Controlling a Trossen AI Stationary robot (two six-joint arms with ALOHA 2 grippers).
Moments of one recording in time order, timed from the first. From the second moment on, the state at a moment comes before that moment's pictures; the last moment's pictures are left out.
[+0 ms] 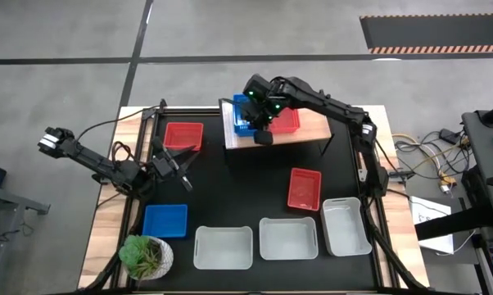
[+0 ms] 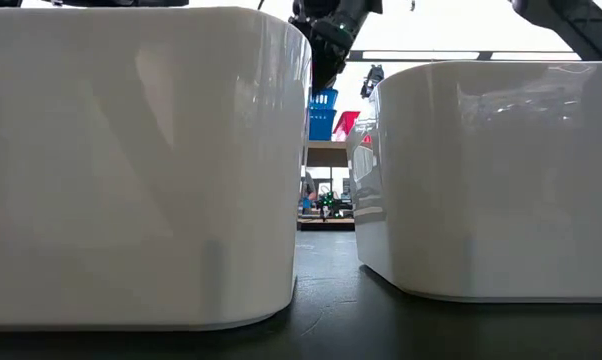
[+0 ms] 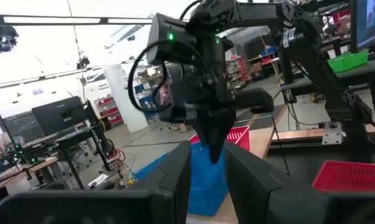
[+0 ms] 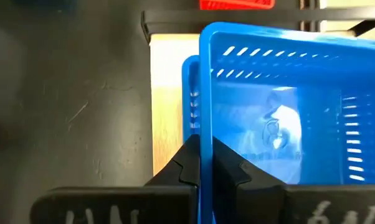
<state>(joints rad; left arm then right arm) -0.40 0.80 0.39 0.77 -0.98 0.58 -0.39 2.08 2.24 -1.22 -0.21 -0.45</state>
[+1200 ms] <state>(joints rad) -0.42 1.30 0.52 0.84 -0.58 -0.07 0.05 1.41 1.35 -0.65 -0.36 -0.38</state>
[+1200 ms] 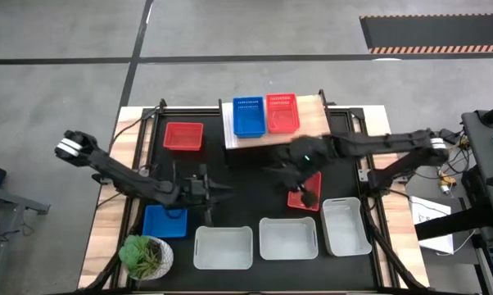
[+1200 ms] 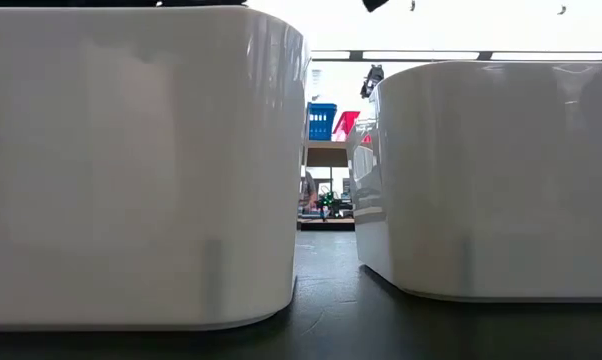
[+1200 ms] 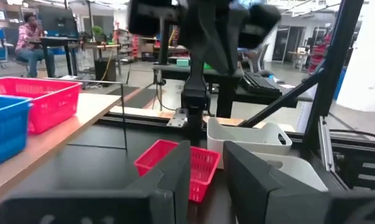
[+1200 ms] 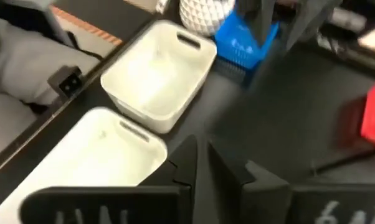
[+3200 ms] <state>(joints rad) -0.37 1.49 1.22 -1.01 -0.29 -0.72 0.32 1.38 0.93 -0.77 0.10 0.30</state>
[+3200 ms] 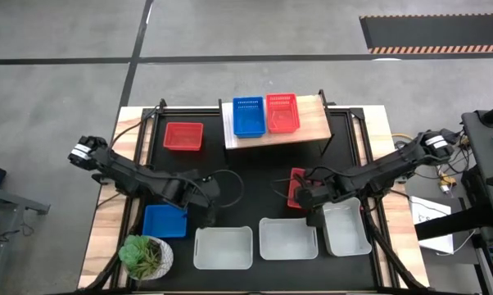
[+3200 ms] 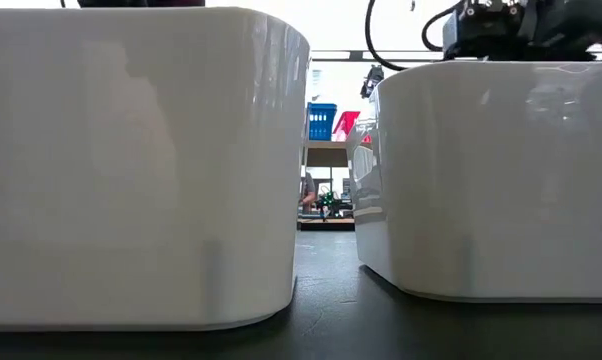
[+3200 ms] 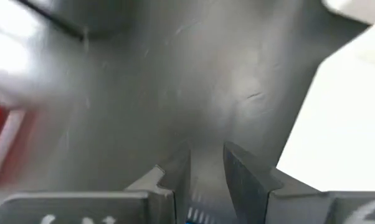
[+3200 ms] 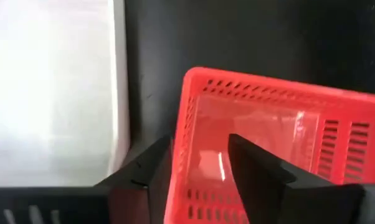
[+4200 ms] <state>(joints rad) -0.39 1.49 1.22 -0.48 -0.35 -0.12 0.67 1.42 1.16 -0.86 0.24 0.06</state>
